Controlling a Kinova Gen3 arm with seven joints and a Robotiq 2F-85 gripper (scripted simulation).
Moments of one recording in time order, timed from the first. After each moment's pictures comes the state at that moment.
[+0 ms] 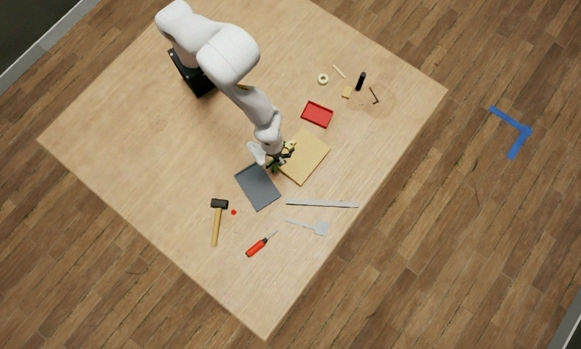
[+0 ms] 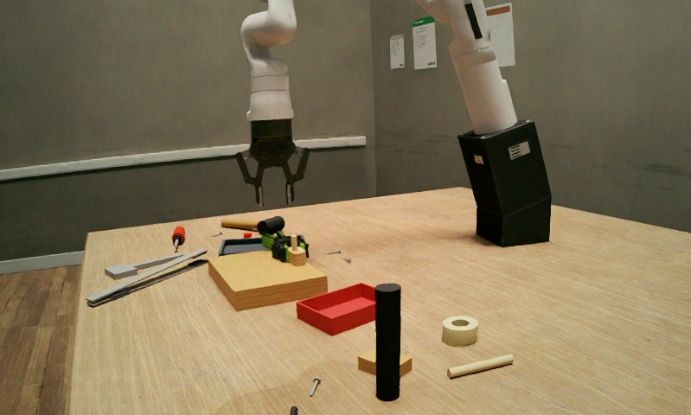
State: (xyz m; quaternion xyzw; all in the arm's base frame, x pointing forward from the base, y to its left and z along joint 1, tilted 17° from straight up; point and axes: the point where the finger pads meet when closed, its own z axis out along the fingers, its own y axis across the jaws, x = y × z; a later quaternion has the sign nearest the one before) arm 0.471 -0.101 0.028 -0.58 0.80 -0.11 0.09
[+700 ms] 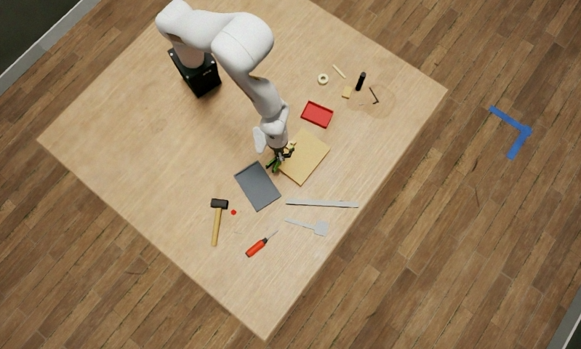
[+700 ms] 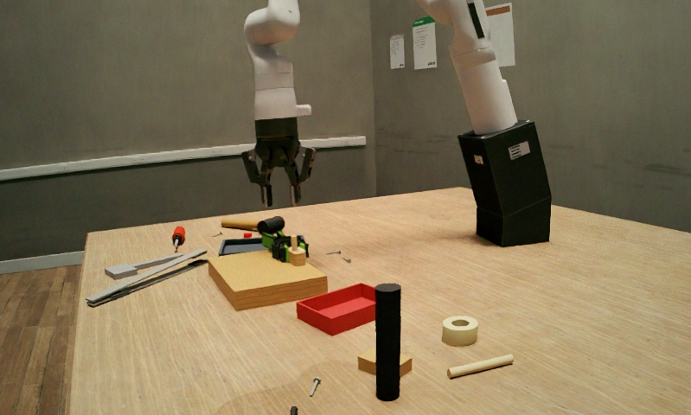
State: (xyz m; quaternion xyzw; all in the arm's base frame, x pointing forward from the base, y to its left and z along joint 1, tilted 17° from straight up) arm 0.468 -0.075 0.027 -0.41 0.90 -0.09 0.10
